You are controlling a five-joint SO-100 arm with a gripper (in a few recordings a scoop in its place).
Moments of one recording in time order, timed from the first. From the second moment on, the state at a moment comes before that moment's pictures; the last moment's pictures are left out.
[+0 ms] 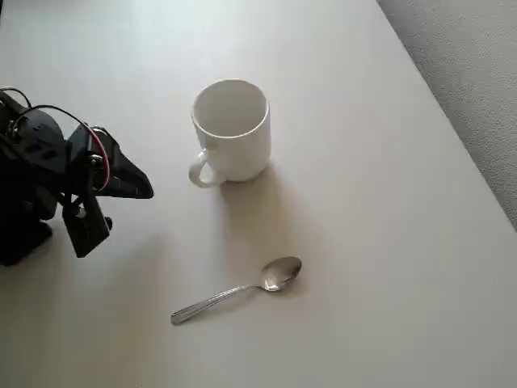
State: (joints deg) arm 15.2 188.0 172.9 63.6 -8.6
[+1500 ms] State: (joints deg) arm 24.0 188.2 162.3 59.2 -9.8
